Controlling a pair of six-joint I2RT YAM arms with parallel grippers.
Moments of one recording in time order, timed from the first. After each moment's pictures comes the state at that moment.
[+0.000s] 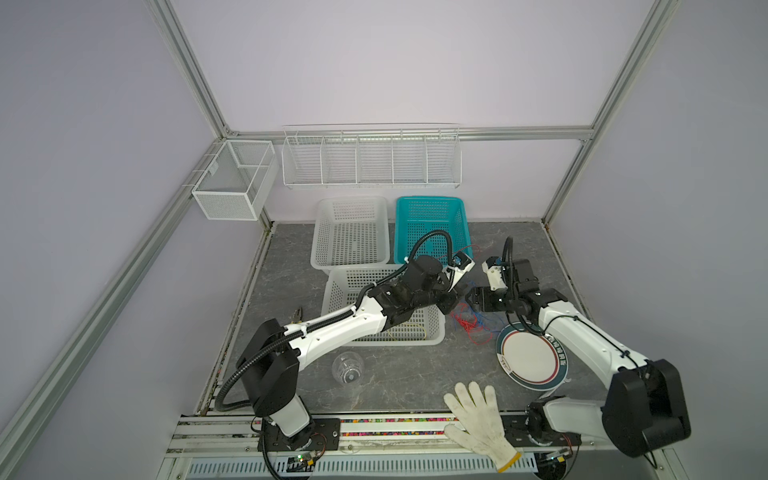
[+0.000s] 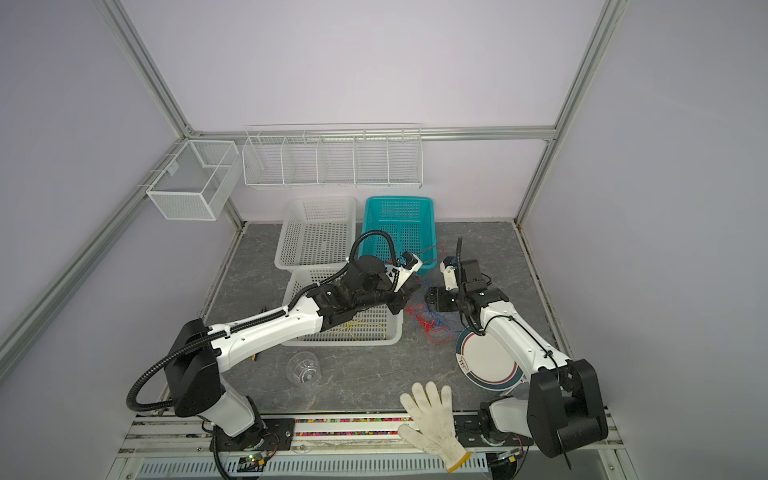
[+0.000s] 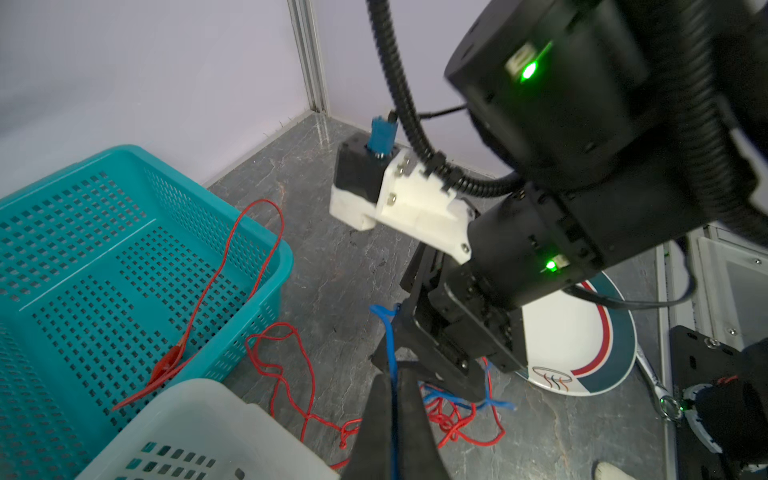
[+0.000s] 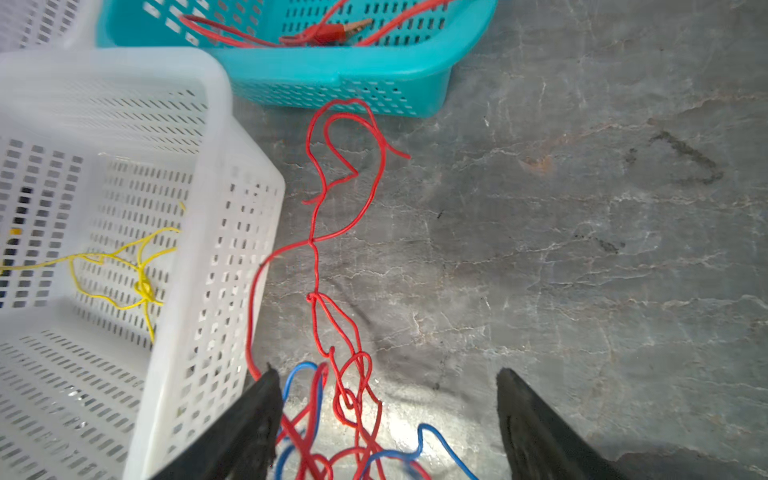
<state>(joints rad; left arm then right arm) -1.00 1.62 1.29 -0.04 0.13 0.05 0.27 1.33 0.86 -0.47 -0.19 0.21</state>
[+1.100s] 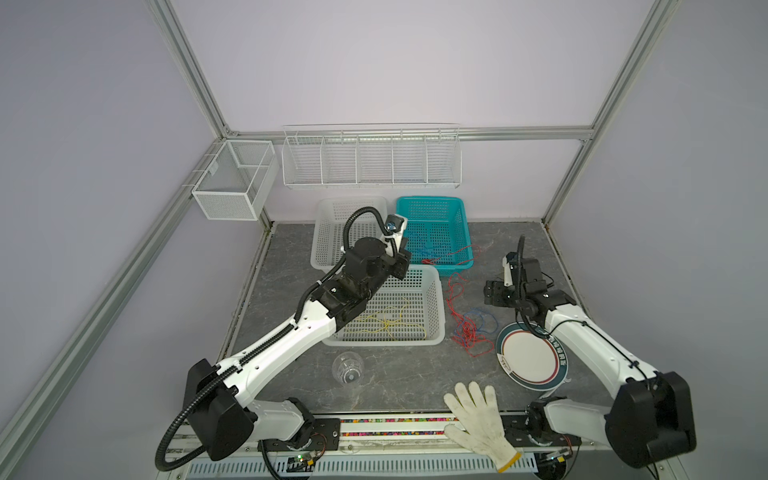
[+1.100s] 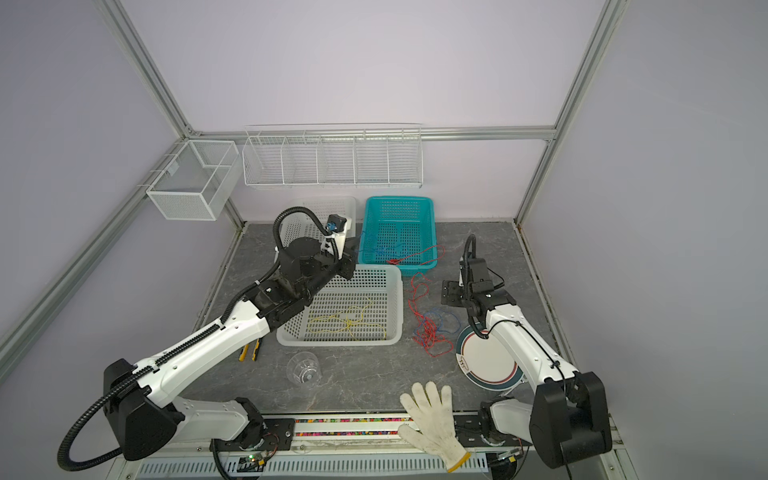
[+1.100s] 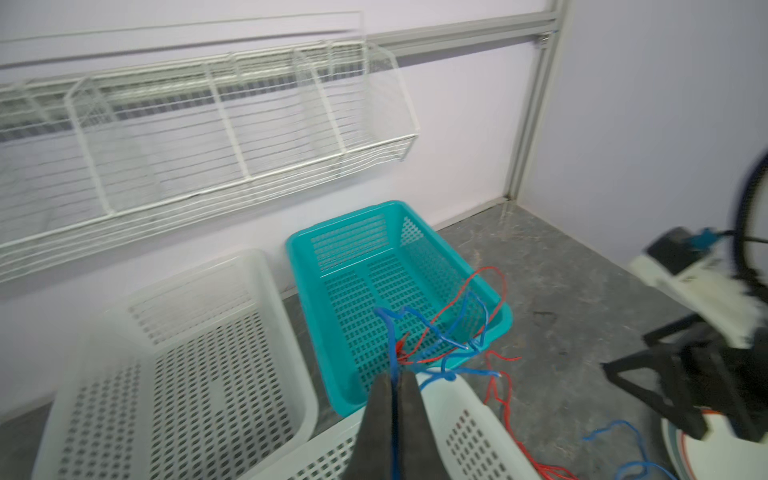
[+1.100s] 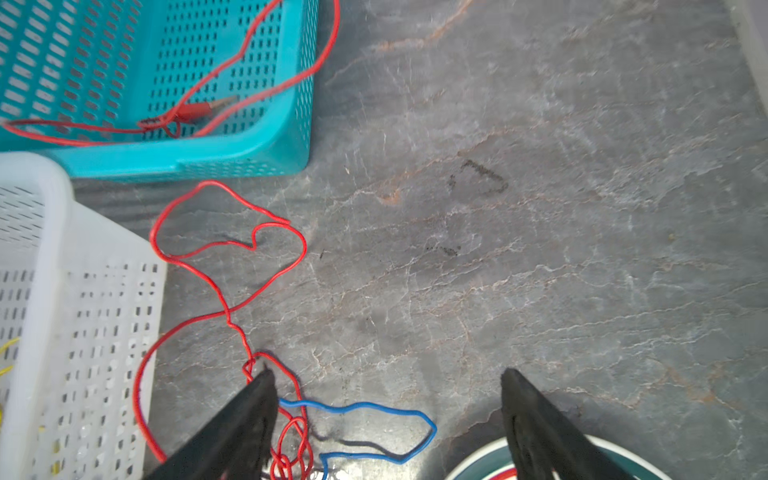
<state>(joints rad) -0.74 1.33 1.18 -0.05 -0.22 -0.01 0.23 1.23 0.86 -0.48 0.08 0.27</state>
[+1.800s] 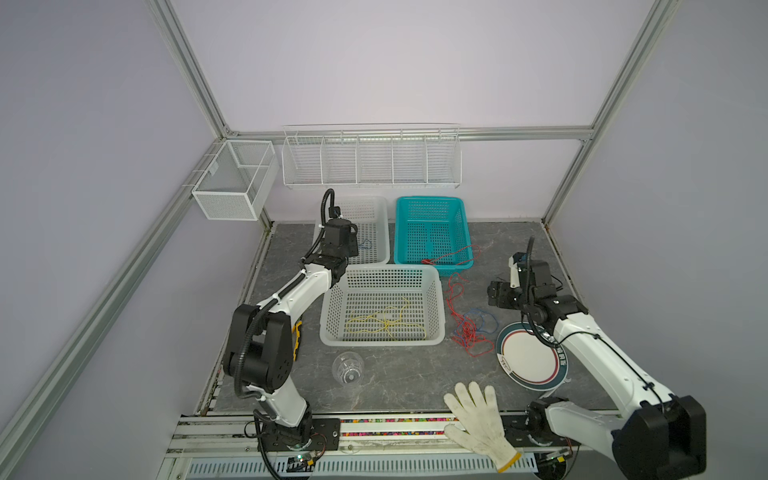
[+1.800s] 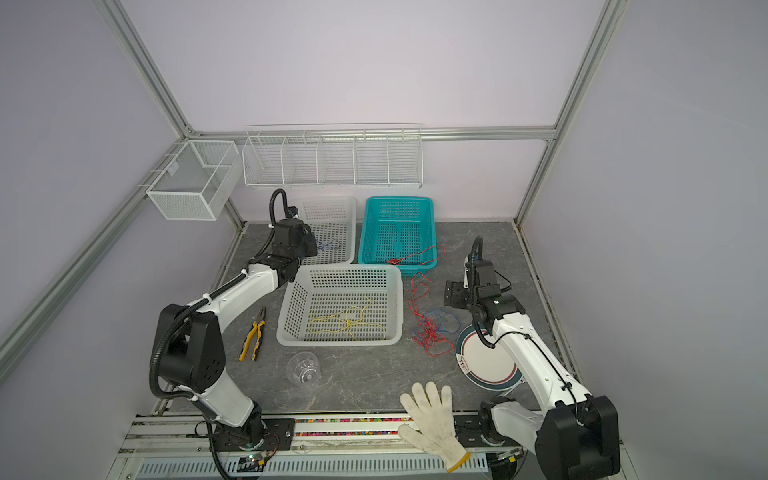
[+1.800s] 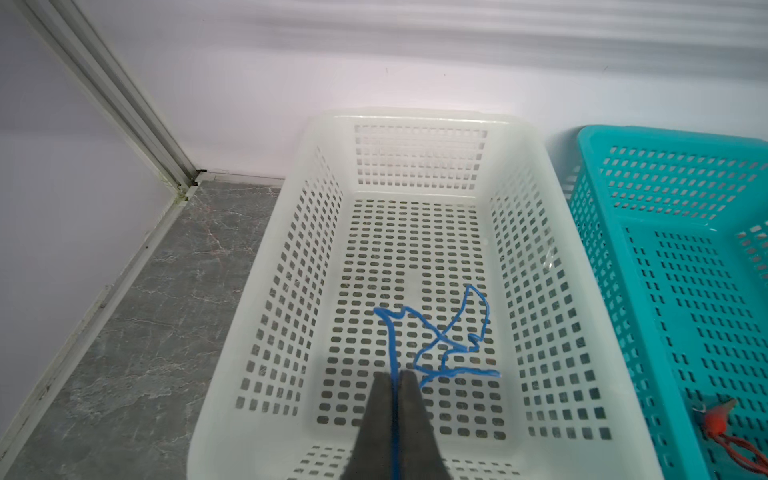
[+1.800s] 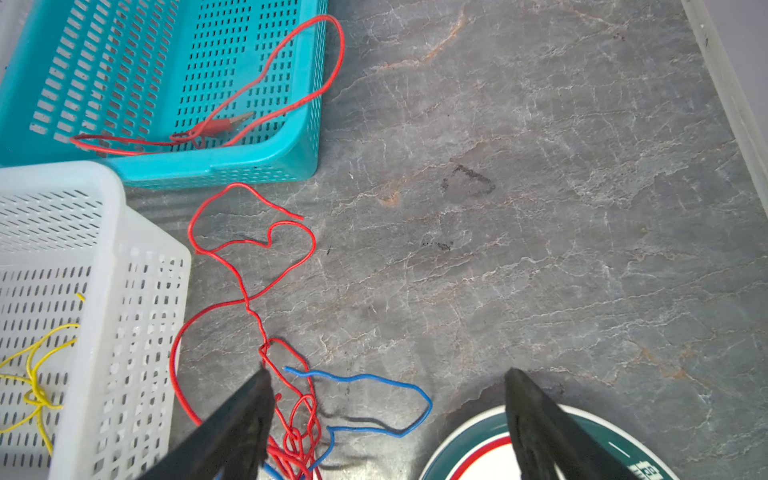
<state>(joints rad) -0.35 1.73 1.28 -0.07 -0.33 -0.21 0.23 1.15 0.86 -0.54 0.08 0.28</state>
